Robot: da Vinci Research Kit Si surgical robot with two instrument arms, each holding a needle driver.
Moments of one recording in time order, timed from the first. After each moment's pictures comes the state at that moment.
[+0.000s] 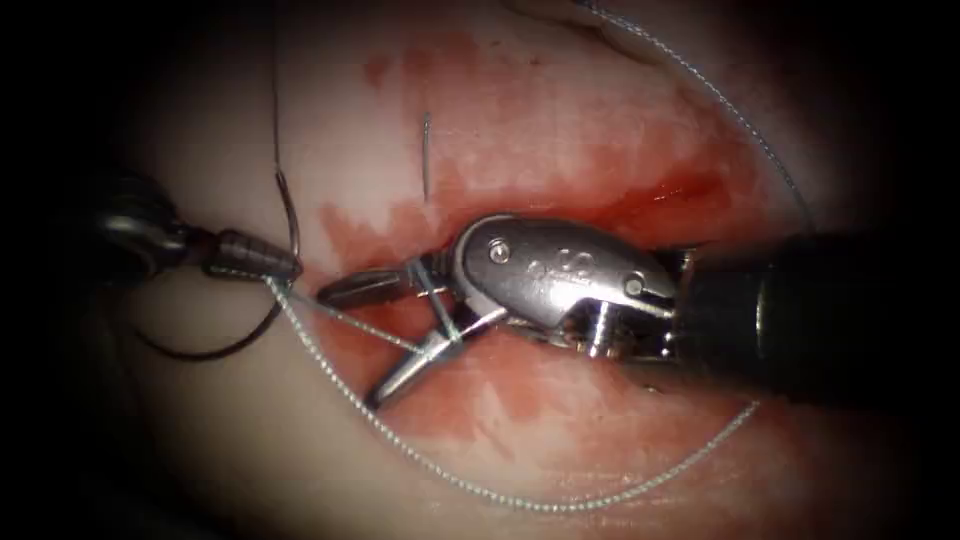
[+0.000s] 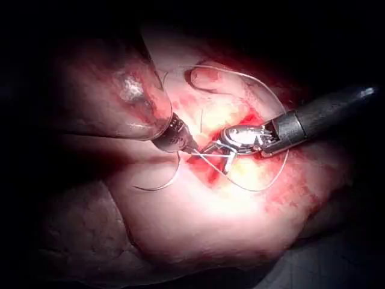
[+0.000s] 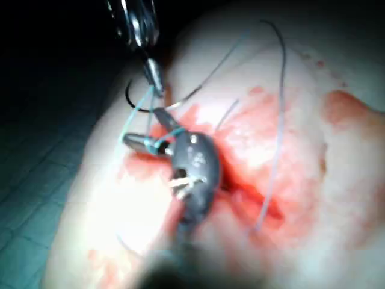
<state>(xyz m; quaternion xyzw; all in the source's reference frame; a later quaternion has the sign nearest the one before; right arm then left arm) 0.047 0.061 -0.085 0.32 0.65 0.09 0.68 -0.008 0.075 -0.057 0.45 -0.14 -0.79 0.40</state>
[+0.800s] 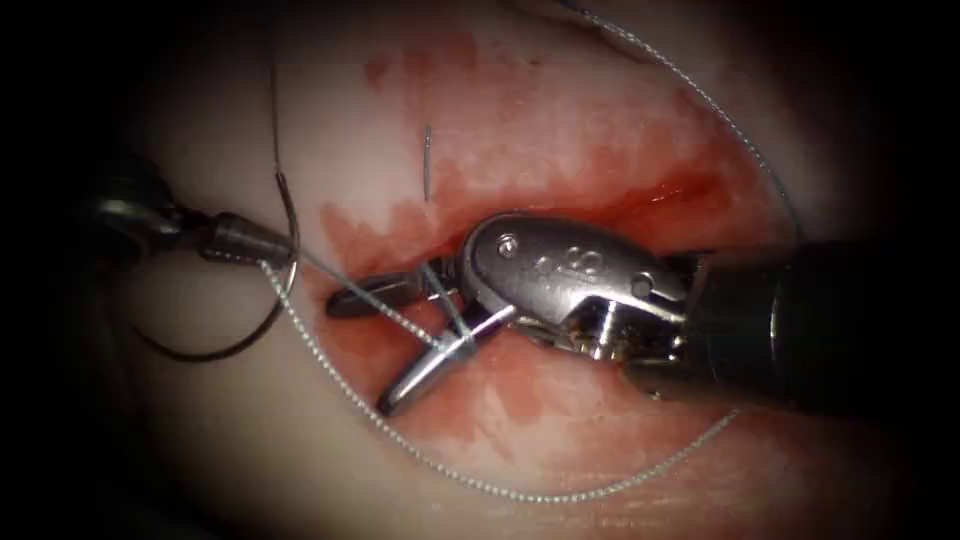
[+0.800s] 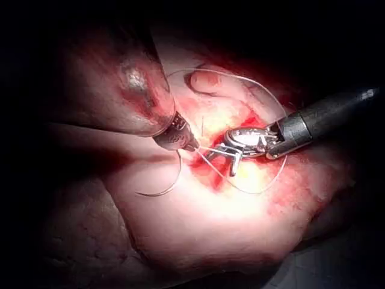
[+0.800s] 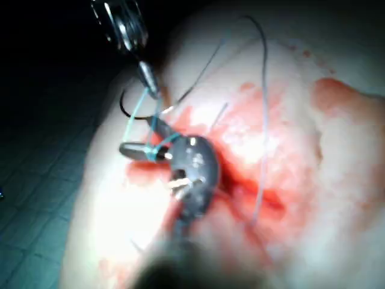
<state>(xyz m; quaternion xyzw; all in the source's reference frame) 0.047 0.061 -0.085 0.37 0.65 0.10 0.65 -0.007 0.077 -0.057 0.42 -0.21 -0.78 0.42</state>
